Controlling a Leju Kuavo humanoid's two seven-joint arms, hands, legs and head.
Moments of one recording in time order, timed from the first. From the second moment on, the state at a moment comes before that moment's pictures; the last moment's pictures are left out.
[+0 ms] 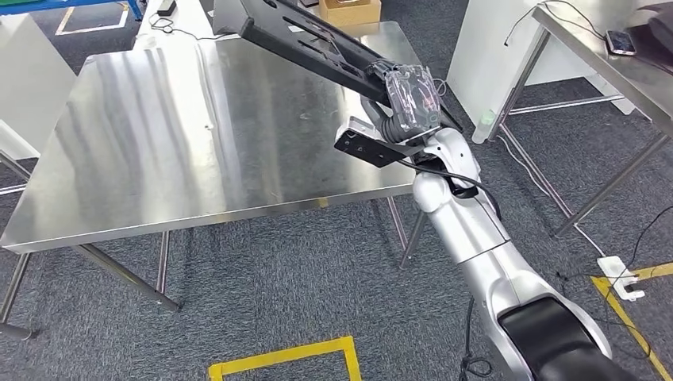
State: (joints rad) left arm -0.11 -0.10 0.53 -0.22 -0.33 0.49 -0.33; right arm -0.79 -0.08 0.39 -1.17 0.77 -0.37 -0.17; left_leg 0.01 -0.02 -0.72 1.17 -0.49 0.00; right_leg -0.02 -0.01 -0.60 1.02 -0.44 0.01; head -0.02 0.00
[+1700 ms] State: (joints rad) left arm -0.14 -0.11 0.53 -0.22 -0.39 0.45 -0.30; right arm -0.72 -0.22 0.38 -1.23 0.83 -0.24 -0.11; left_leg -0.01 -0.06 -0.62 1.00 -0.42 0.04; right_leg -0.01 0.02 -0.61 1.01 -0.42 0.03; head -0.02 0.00
